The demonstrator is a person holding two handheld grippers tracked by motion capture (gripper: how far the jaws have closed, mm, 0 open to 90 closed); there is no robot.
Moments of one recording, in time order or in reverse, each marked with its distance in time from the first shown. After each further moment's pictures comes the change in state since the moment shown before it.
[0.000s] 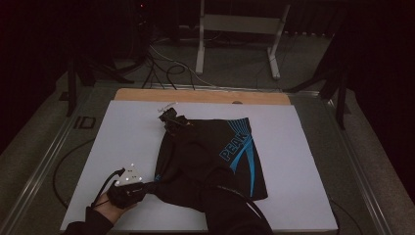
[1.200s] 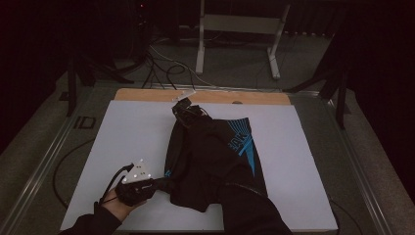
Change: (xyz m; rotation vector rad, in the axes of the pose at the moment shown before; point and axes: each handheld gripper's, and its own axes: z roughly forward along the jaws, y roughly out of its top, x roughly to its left) left arm -0.022 0.037 -0.005 -0.055 -0.037 0.047; right arm -0.040 0.008 -0.060 -0.092 0.051 -0.038
